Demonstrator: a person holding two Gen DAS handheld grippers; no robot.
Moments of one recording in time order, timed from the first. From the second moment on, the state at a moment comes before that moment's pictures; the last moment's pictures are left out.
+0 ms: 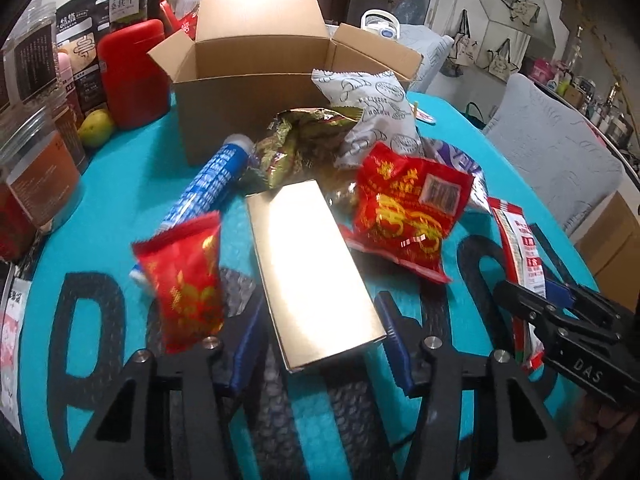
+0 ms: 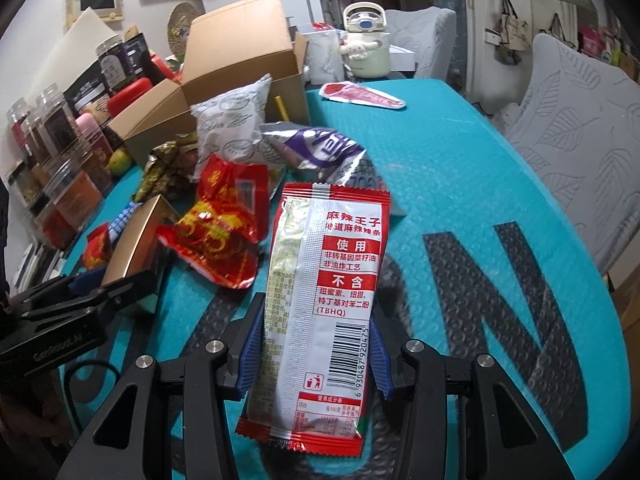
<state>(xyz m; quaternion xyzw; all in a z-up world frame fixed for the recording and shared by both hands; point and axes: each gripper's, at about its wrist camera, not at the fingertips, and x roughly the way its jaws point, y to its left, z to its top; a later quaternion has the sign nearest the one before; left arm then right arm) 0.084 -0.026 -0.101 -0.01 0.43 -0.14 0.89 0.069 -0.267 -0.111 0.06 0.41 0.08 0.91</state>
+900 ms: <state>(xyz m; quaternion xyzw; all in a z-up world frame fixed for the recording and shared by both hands) 0.089 -0.037 -0.114 0.05 0.44 -0.14 0.88 0.051 -0.250 -0.119 0.04 0.44 0.09 0.89</state>
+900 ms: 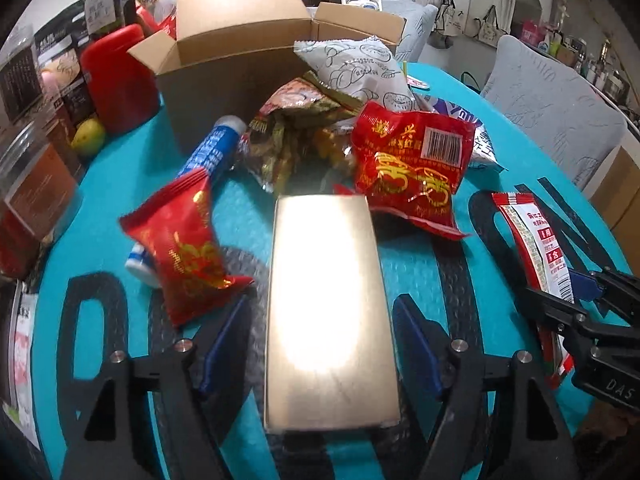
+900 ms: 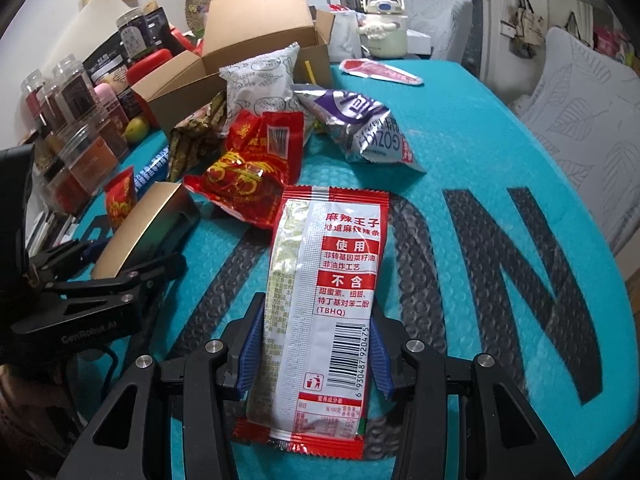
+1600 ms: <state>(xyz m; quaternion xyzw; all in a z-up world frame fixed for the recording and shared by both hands) 0.066 -0.019 -0.080 0.02 0.41 -0.16 0.90 0.034 -0.234 -0.104 0.04 0.41 0.11 0.90</state>
